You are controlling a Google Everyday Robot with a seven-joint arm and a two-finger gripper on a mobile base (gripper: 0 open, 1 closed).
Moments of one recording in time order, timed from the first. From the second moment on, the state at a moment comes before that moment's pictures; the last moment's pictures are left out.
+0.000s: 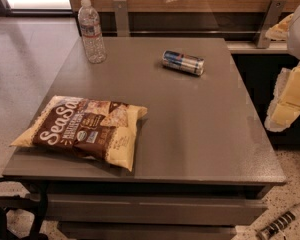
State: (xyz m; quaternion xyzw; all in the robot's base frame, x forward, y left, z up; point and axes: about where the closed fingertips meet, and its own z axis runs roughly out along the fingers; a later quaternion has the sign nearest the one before) arm 0.438 -0.213 0.989 -0.60 0.78 -0.05 0.18
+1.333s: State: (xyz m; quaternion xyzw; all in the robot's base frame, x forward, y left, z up) arm 0.546 -0.192 0.996 -0.55 0.81 -0.04 0.20
